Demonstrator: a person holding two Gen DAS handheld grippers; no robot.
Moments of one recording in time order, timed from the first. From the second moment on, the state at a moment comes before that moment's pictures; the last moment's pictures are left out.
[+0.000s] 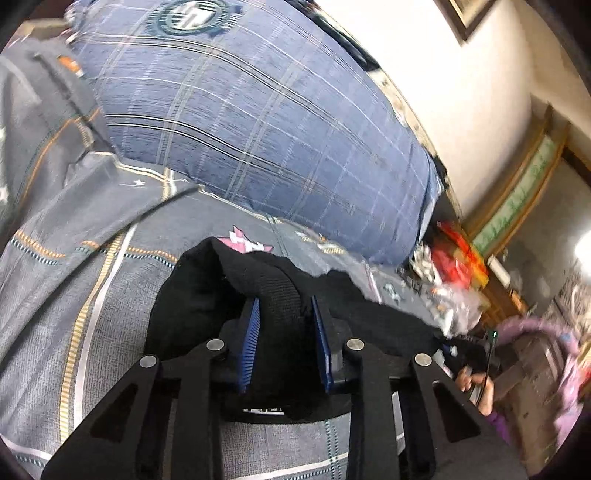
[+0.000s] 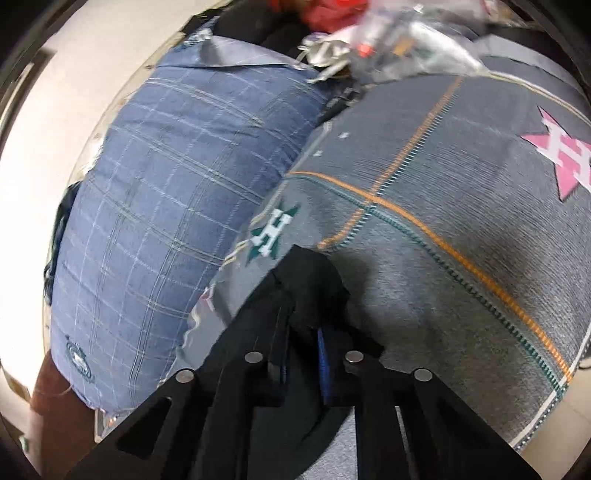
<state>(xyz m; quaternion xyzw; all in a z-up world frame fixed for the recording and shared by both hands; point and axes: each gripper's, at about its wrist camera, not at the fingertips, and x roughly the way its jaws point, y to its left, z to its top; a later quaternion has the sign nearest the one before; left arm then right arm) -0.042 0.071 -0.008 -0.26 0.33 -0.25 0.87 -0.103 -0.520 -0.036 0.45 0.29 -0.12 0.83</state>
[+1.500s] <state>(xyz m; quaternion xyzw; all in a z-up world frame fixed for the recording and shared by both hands) -0.045 0.004 -0.050 0.05 0.42 -0.11 0.90 -0.003 -0.401 -0.039 0.19 0.43 -0.13 0.87</state>
